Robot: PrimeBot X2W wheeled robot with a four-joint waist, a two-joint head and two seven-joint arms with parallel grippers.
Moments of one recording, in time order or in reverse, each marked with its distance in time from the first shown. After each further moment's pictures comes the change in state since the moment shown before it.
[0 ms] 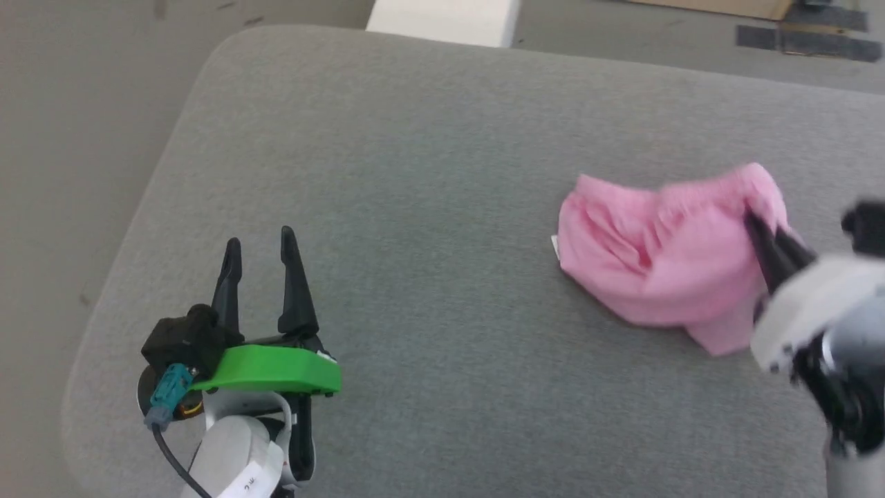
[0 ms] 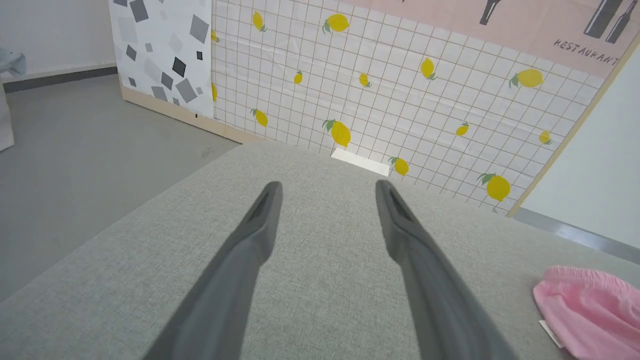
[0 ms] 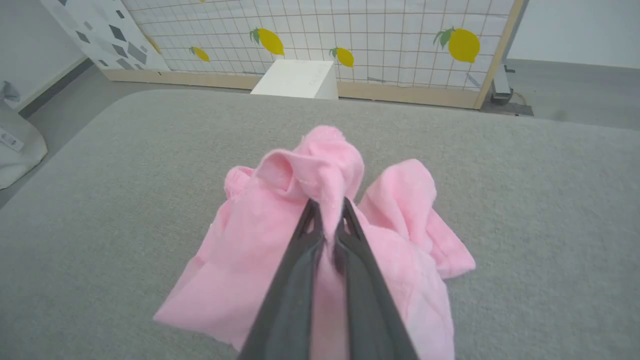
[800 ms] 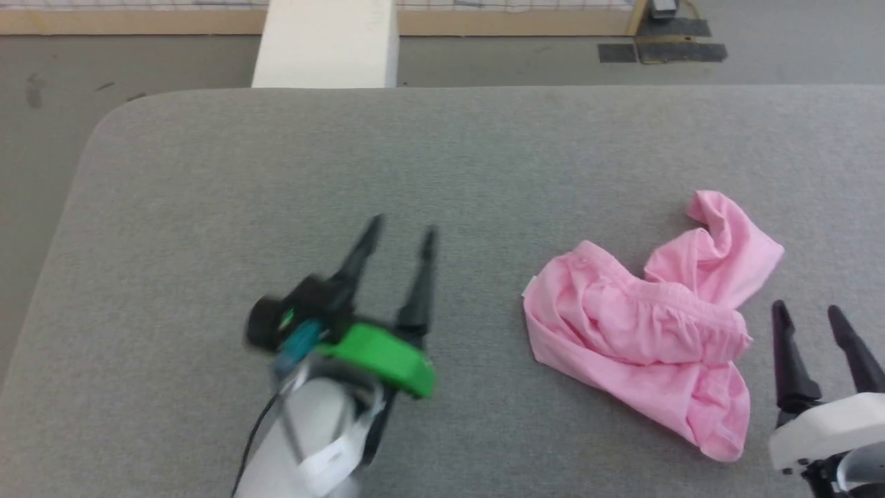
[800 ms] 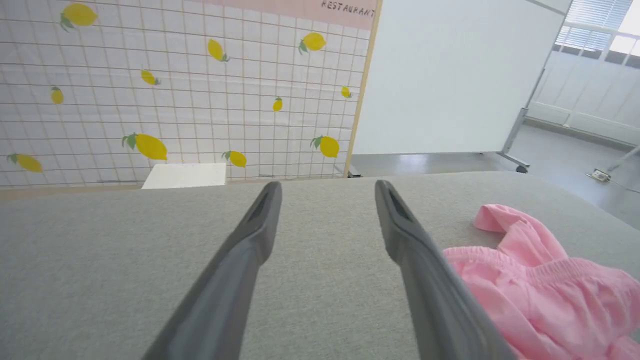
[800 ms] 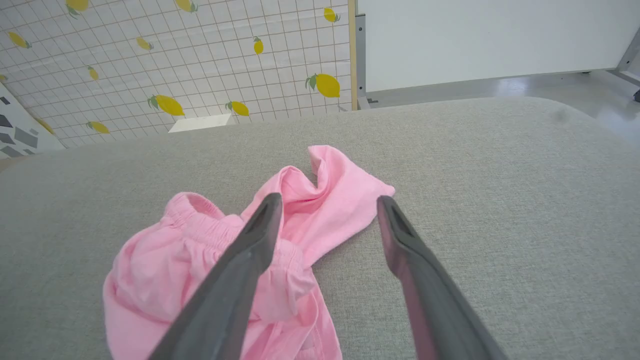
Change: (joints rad) left arm -0.135 -0.001 -0.216 0.156 0.091 -0.169 0.010; right arm 0.321 0.096 -0.119 -0.060 -0.069 0.000 -0.371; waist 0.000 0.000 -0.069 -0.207
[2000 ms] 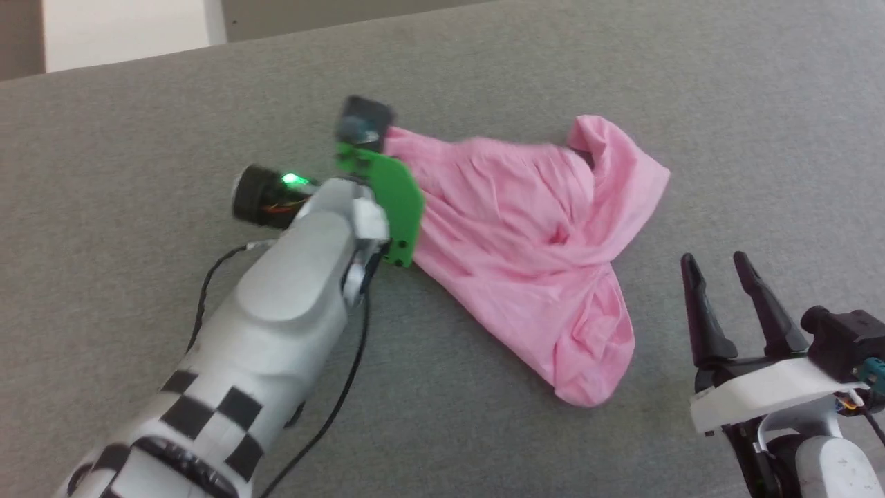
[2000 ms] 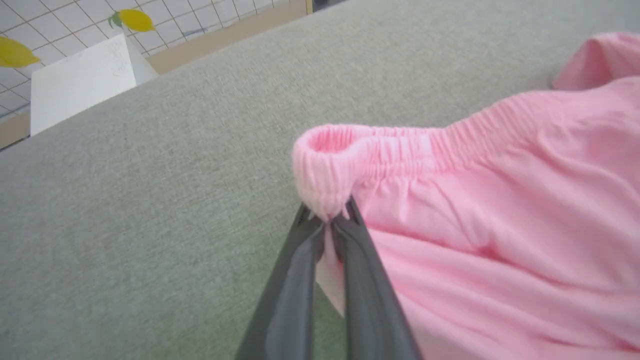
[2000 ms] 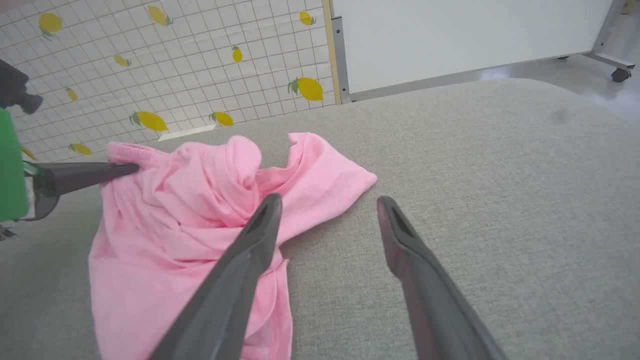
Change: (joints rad) left arm -0.661 0.073 -0.432 0.639 -0.291 0.169 0.455; right arm -0.129 -0.001 0.210 0.126 0.056 0.000 -0.177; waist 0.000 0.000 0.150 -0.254
